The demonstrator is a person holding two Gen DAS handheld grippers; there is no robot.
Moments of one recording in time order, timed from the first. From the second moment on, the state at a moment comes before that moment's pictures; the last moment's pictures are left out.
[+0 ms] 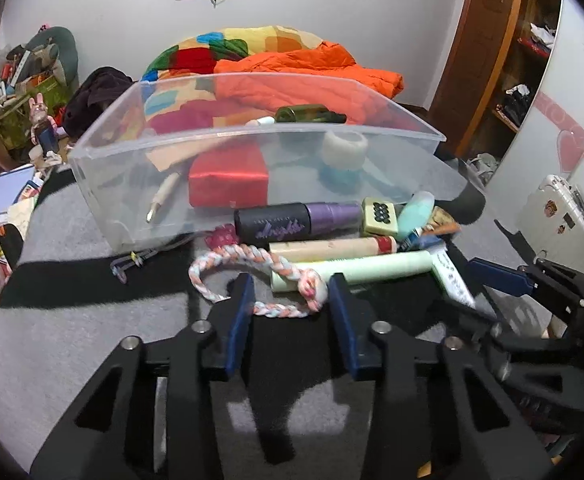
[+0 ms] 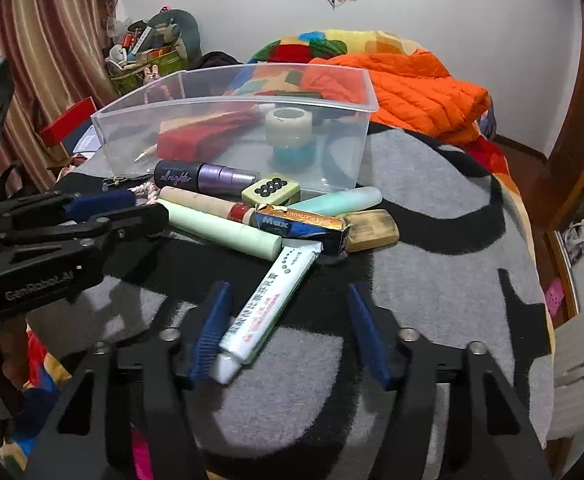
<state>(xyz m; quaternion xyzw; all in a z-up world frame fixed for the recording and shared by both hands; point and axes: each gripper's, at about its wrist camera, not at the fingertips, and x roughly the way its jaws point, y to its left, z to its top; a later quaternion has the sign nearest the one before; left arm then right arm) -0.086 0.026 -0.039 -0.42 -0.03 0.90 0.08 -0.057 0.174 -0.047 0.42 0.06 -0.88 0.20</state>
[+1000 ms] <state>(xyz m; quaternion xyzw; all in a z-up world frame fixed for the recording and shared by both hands) -0.059 -0.014 0.044 -0.30 -0.06 0.95 0.07 -0.089 0.218 0.033 0.32 0.01 -0.93 0.17</state>
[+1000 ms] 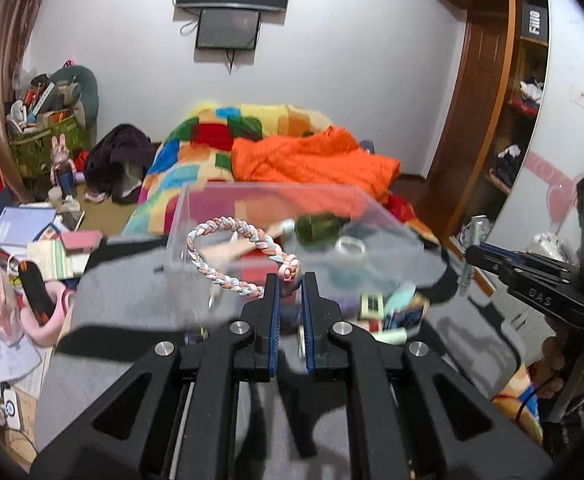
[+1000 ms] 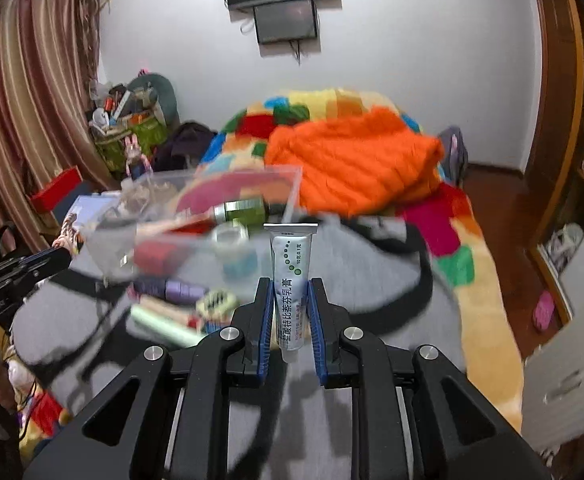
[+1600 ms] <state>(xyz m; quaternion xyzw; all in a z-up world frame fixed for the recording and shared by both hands) -0.140 -0.015 0.033 -0.33 -0.05 0.94 0.06 -0.160 0.139 0.031 0.34 0.02 -0.91 0.23</state>
